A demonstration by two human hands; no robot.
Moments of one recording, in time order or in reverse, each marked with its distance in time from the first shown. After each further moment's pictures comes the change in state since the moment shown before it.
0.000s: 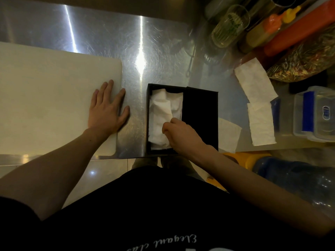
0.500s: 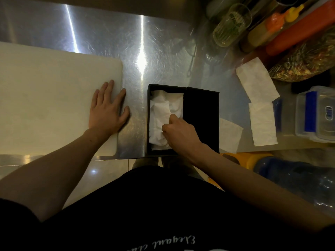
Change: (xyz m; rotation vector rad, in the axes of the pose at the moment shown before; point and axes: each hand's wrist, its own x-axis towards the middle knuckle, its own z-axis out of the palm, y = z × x) left_hand 0.001 0.002 -0.001 0.012 0.012 0.001; right_hand 0.011 0.001 0.009 -0.166 0.047 -0.028
